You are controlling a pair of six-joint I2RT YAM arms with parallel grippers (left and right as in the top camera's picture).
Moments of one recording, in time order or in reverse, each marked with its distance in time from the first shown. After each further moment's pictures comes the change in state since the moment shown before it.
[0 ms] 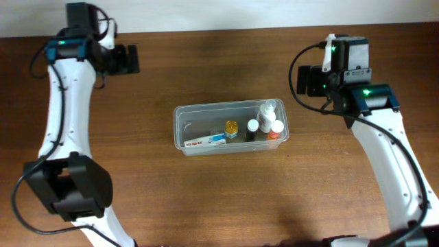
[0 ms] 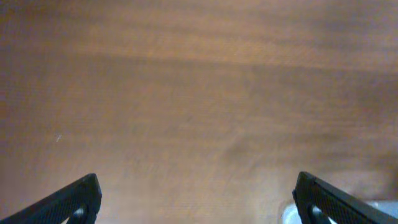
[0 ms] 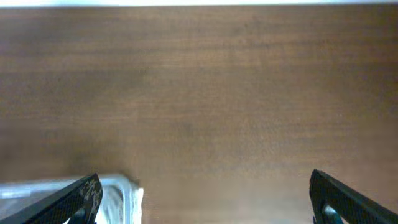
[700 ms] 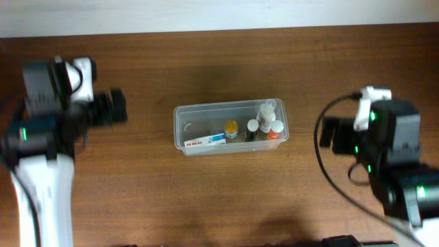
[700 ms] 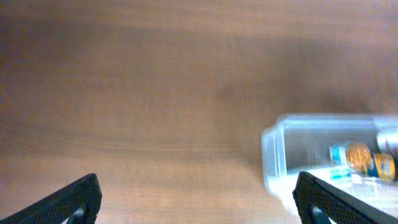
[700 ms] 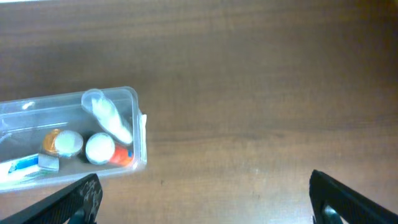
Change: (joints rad) left arm 0.038 -0.716 -0.561 0.013 0.041 0.034; right arm 0.000 -0.552 -0.187 -0.311 0.010 0.062
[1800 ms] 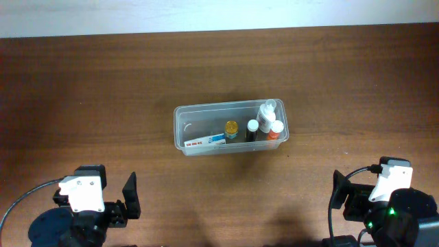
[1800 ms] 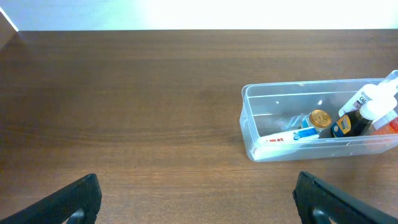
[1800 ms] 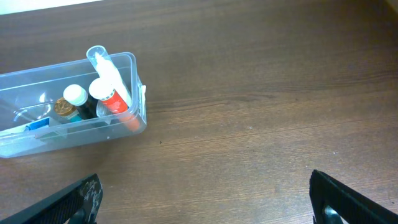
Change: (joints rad) left arm 0.000 -0.854 -0.491 0.024 0.037 0.028; right arm 0.000 -0.475 -0.196 -0.171 0.000 0.051
